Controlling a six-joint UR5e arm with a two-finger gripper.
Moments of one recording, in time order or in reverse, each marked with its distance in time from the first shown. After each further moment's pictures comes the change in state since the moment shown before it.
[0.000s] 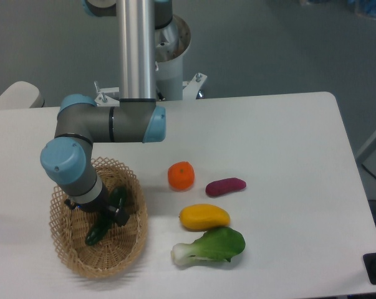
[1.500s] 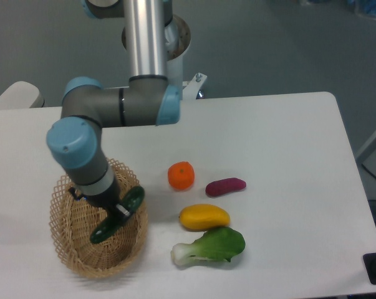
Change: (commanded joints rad) arm 0.164 0.107 0.147 -0.103 -0.002 0.498
